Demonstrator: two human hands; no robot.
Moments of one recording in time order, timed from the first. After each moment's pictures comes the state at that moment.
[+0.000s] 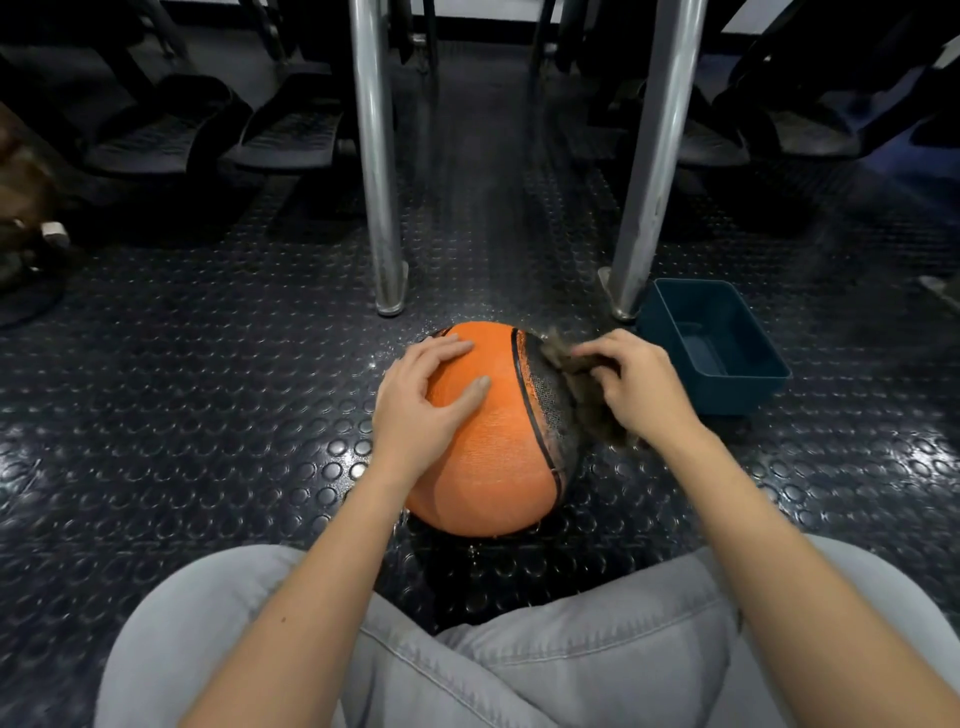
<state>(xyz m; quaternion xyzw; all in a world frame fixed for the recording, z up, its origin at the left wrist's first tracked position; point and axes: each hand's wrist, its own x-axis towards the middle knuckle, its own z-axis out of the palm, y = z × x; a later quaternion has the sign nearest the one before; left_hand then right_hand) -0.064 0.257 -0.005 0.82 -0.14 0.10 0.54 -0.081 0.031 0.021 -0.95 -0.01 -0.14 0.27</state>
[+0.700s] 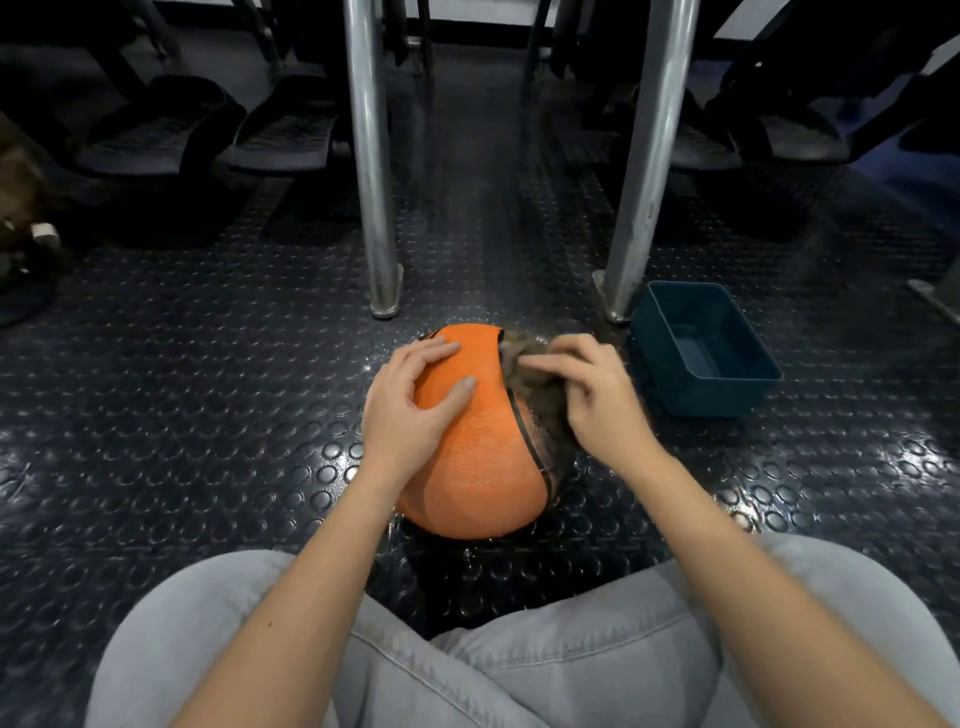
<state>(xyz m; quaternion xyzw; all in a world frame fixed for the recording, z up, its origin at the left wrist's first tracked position) -0.062 0.261 -0.007 0.81 -0.12 0.11 0.56 -0.089 0.059 0.016 -0.93 -0.12 -0.23 0.27</state>
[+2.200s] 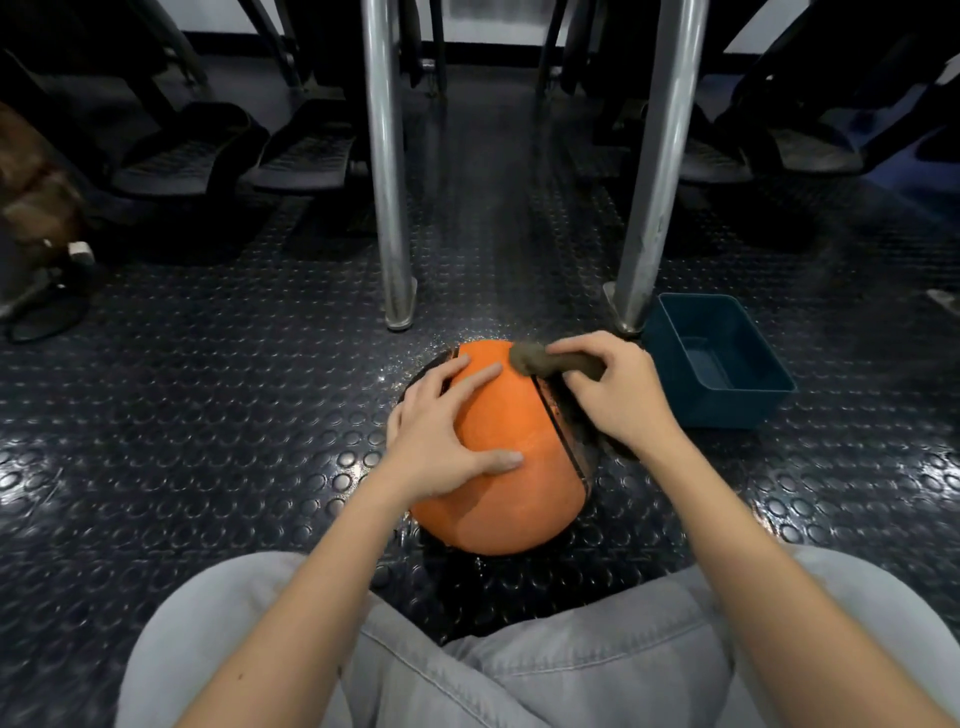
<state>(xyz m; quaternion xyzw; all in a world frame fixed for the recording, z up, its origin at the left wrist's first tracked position) -0.082 0.261 0.026 0.91 -0.17 -0.08 0.37 -0.086 0.064 0.048 -0.90 -0.01 -0.17 0.40</state>
